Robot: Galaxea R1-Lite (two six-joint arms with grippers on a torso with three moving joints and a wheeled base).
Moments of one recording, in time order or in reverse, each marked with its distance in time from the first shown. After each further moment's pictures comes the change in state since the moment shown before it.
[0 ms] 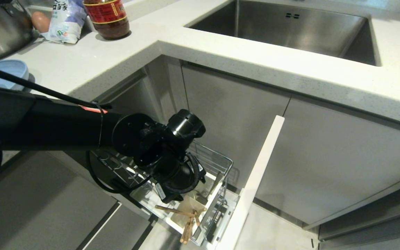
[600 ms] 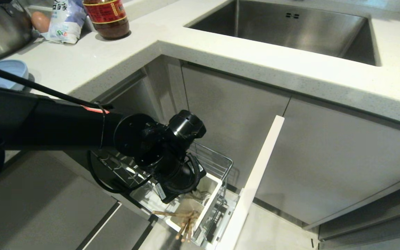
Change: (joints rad) left arm 0.000 0.005 -0.005 0.006 0.008 0.002; right arm 0.000 0.000 0.000 0.000 0.000 0.000
